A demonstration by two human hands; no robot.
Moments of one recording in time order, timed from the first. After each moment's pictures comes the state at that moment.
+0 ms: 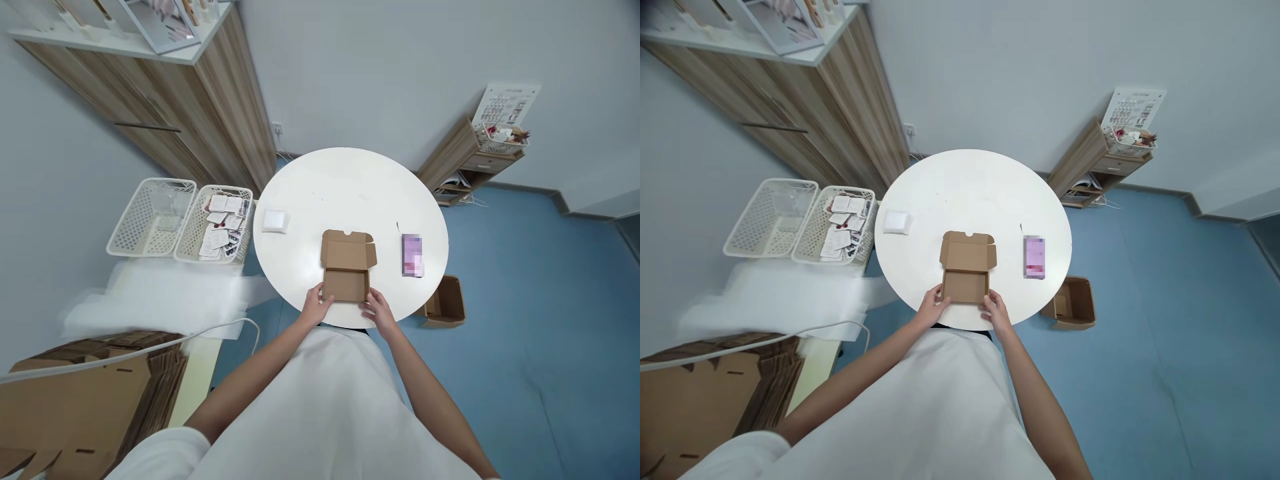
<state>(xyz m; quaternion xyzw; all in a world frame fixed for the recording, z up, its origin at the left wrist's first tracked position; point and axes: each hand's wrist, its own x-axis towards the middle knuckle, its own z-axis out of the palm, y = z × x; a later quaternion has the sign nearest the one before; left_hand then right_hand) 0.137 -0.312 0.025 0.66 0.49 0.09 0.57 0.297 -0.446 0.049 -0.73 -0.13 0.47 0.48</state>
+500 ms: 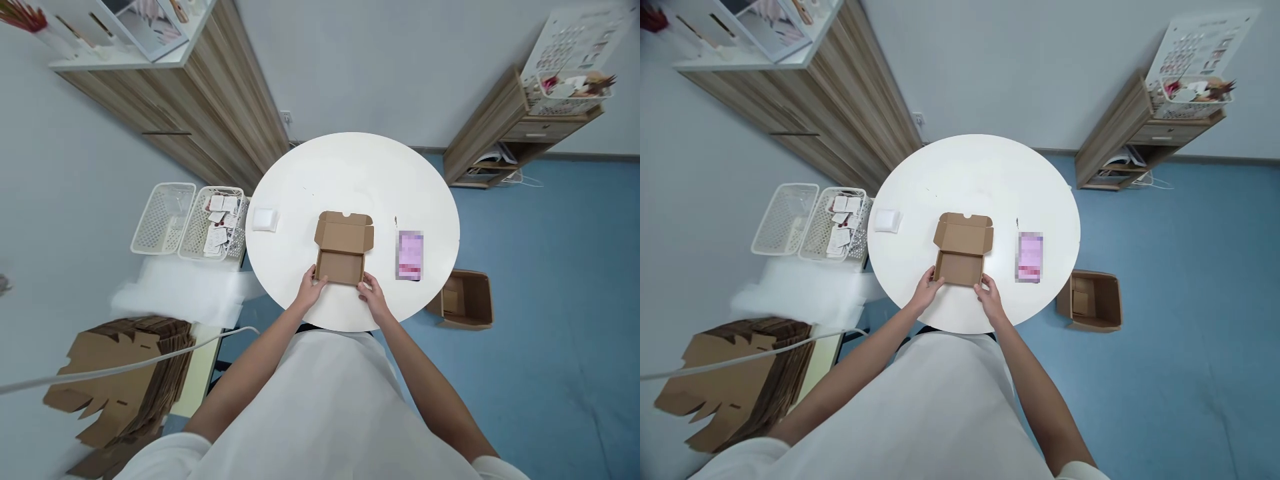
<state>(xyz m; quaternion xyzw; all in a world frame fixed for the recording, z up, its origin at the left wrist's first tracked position) 0.199 -0.299 0.041 0.58 0.54 0.14 0.59 0.359 -0.425 0.045 -0.66 -0.09 0.52 0.53</state>
